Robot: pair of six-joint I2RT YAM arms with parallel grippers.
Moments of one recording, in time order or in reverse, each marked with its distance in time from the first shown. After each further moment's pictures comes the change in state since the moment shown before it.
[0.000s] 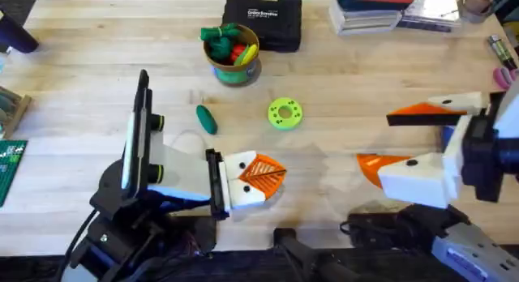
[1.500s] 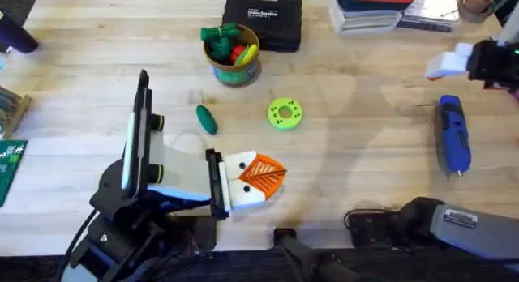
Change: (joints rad) left arm 0.000 0.000 0.000 0.000 0.000 0.000; right arm -0.743 0.608 0.000 0.440 0.489 0.019
